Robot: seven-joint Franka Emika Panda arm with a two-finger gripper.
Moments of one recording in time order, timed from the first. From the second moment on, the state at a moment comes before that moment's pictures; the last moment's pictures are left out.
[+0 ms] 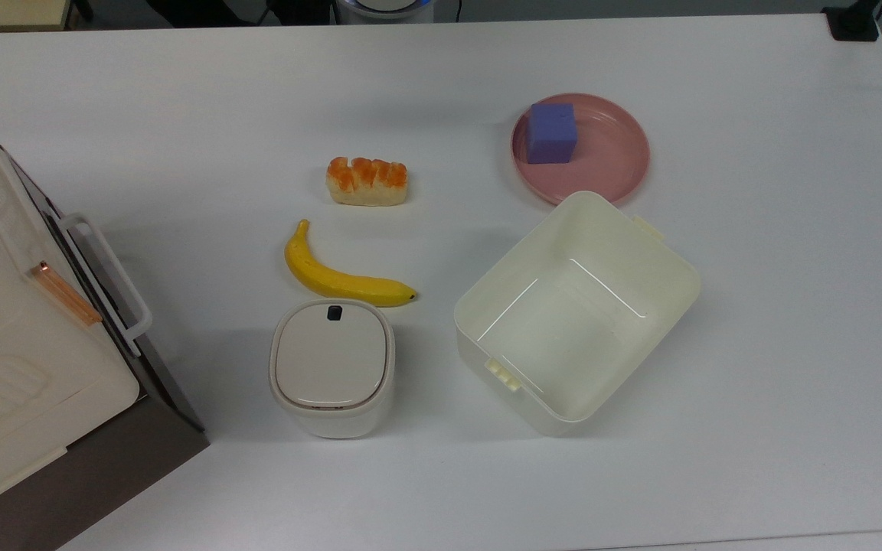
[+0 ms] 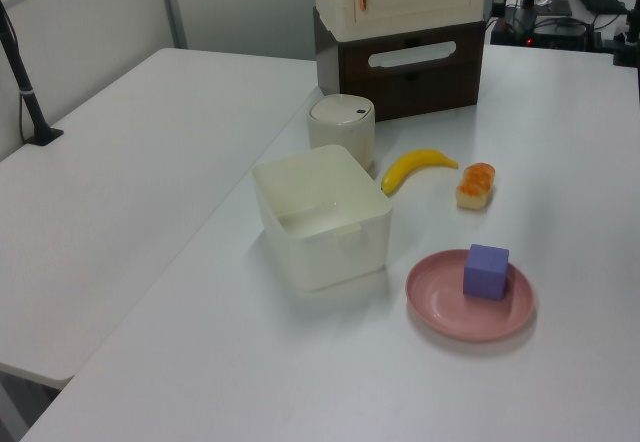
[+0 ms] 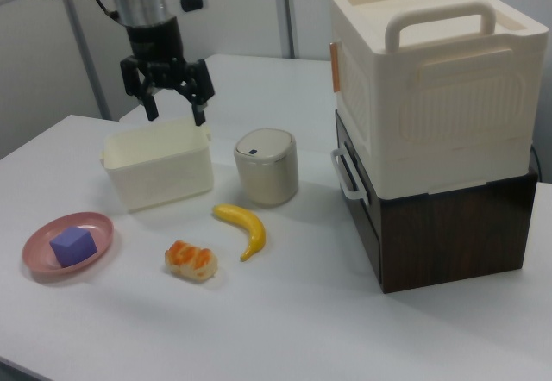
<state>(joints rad) -0.22 -0.02 0.11 -1.55 -0.02 1.52 -0.22</state>
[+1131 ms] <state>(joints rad) -0.07 -0.02 -0.07 -1.55 0.00 1.59 -0.05</state>
